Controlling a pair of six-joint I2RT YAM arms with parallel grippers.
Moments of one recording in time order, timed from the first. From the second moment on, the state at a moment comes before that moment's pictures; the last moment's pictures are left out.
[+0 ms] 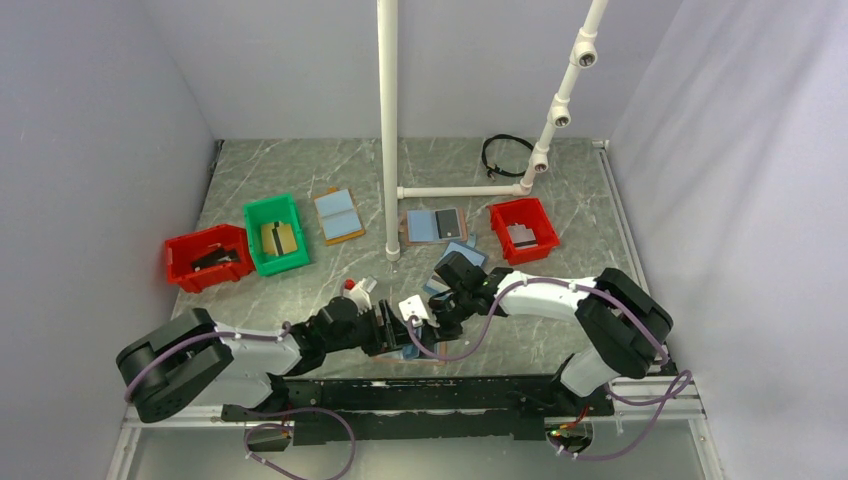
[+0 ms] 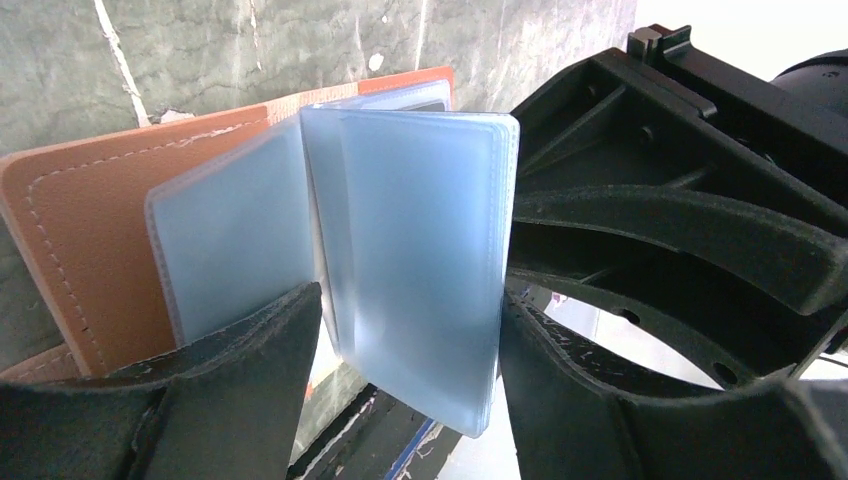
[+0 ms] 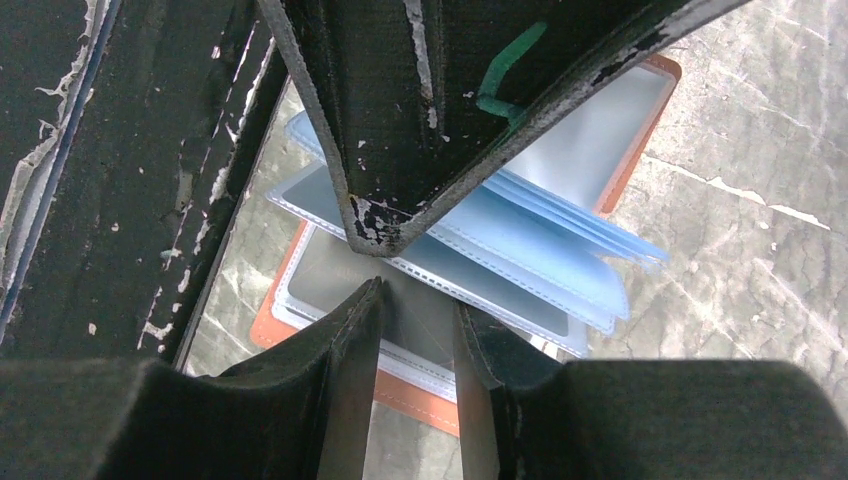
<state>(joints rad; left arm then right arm) -0.92 1.26 0.14 0.62 0.21 -1.17 0.86 1.53 0.72 -0.26 -0.72 -0.89</state>
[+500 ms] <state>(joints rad) -0.91 1.19 0.10 0.61 0.22 -1.17 0.87 1.54 0.73 -0.26 -0.72 -0.89</state>
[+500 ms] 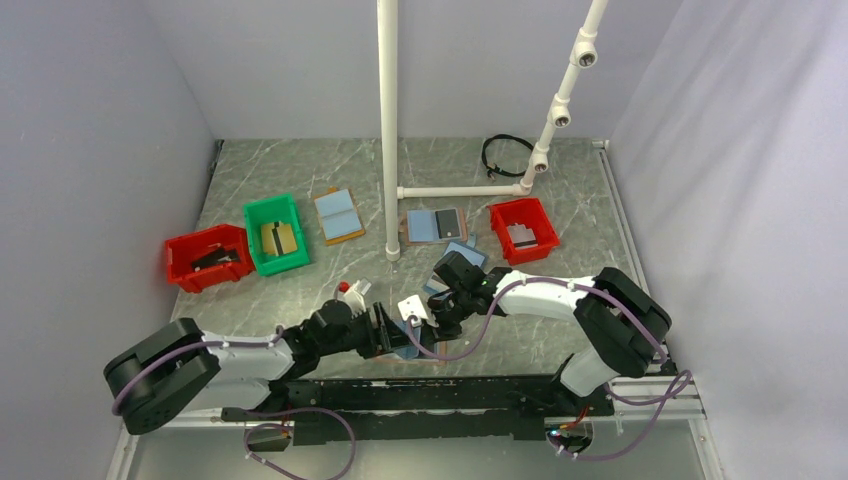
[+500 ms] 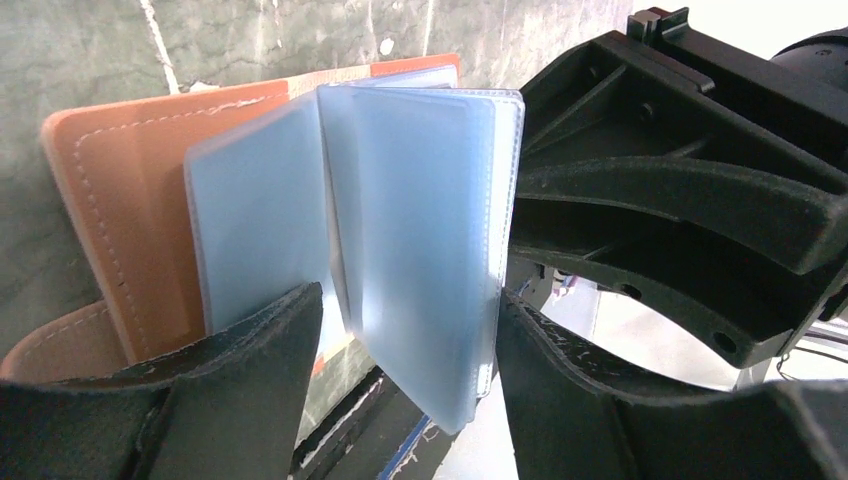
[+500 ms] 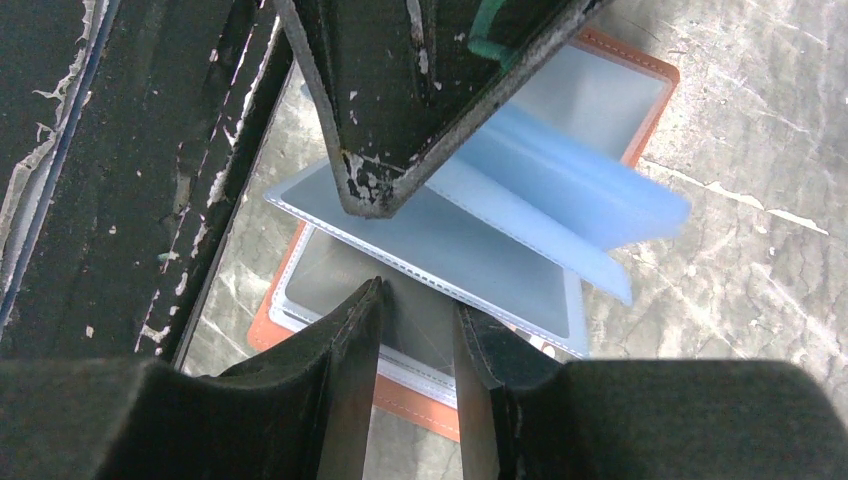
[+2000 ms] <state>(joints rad) -0.90 1.02 0.21 0.20 0.13 -1.06 0.78 1.61 0.86 -0.47 -0.84 -0.81</state>
